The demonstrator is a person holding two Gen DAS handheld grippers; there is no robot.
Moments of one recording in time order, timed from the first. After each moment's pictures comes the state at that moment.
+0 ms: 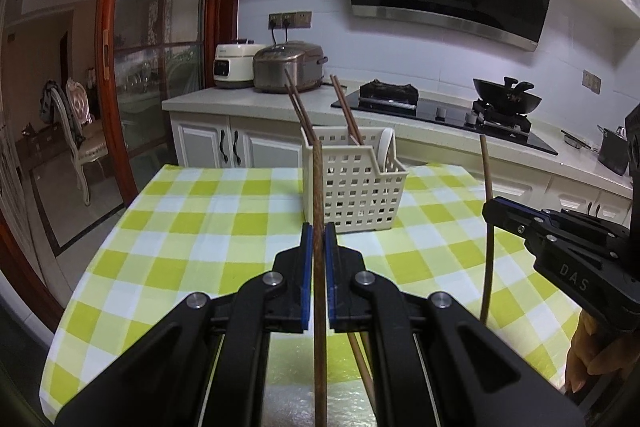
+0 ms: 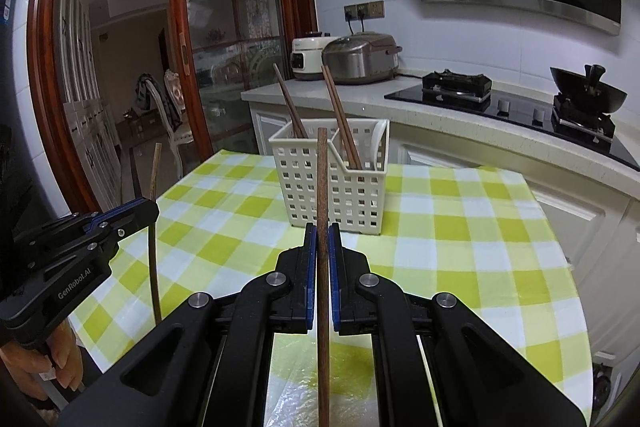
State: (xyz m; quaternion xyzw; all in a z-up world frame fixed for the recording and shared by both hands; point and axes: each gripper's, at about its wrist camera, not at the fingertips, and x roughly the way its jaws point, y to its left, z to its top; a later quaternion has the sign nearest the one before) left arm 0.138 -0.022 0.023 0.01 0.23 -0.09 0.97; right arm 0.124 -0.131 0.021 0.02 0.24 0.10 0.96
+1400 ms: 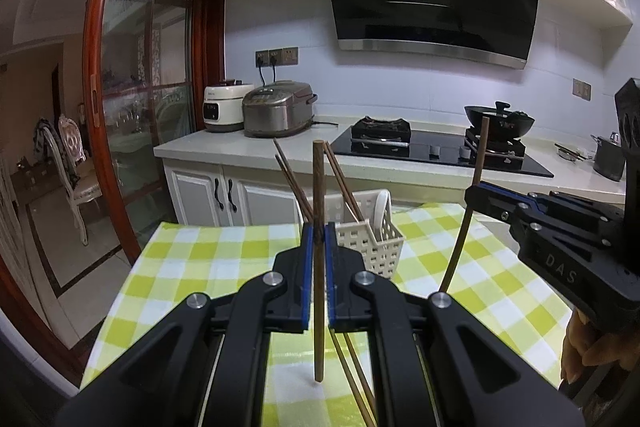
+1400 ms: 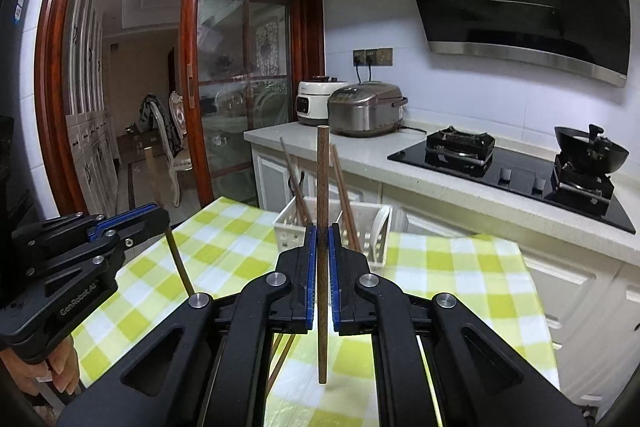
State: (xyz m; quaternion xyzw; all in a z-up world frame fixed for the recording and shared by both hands) left arm 0.171 -0.028 0.080 0.03 0.18 -0.11 0.98; right arm 0.160 -0.123 0.081 -0.01 0.18 0.10 0.98
